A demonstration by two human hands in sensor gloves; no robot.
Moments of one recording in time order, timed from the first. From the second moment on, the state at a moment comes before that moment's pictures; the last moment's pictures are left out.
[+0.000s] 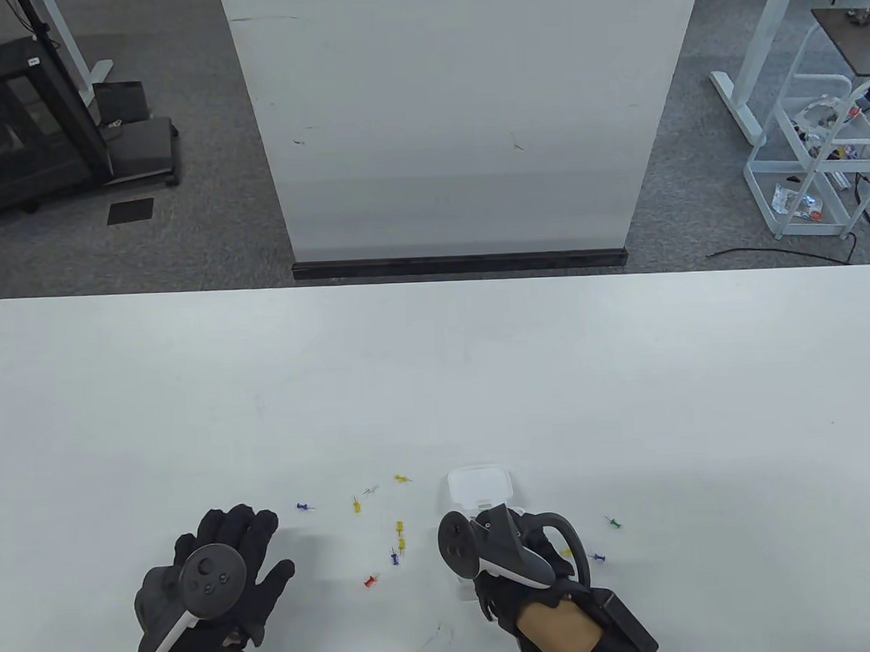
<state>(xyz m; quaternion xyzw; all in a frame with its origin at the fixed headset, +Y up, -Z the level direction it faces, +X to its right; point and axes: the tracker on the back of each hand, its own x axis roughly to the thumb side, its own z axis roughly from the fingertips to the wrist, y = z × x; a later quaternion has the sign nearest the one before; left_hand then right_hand) -0.302 -0.733 -0.239 -0.02 -0.03 0.15 0.99 0.033 -0.715 -0.264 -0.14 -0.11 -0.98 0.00</state>
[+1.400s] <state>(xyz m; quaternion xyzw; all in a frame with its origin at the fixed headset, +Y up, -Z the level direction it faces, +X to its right) -0.301 -0.732 -0.240 -0.03 -0.03 0.15 0.99 0.204 -0.742 -0.304 0.13 -0.16 -0.98 -0.04</state>
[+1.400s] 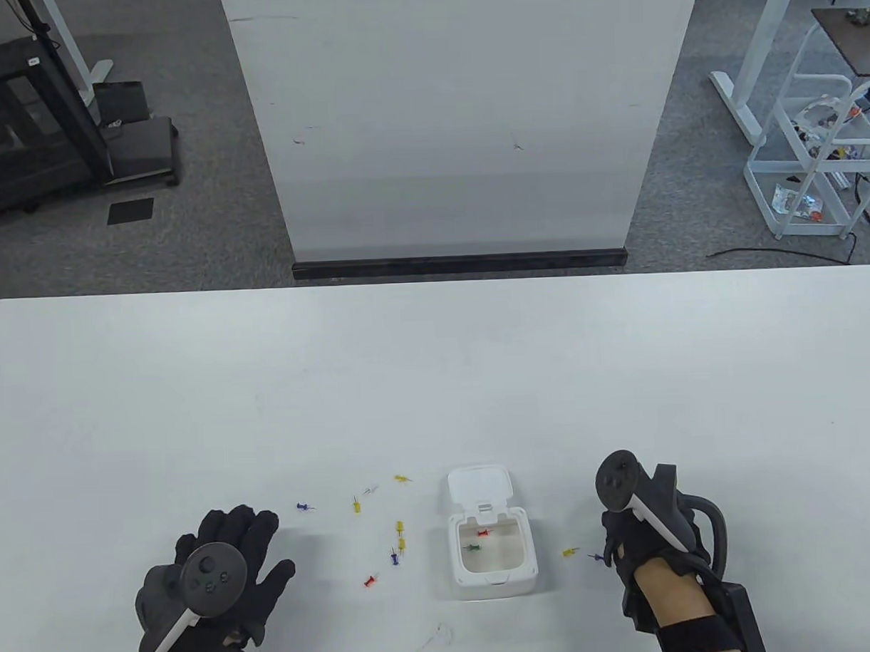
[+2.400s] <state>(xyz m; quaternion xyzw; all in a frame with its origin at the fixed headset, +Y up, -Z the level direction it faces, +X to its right) -0.300 -0.733 -0.240 -0.03 -0.02 0.15 0.99 0.150 -0.713 -0.293 0.05 -0.10 -0.99 -0.11</state>
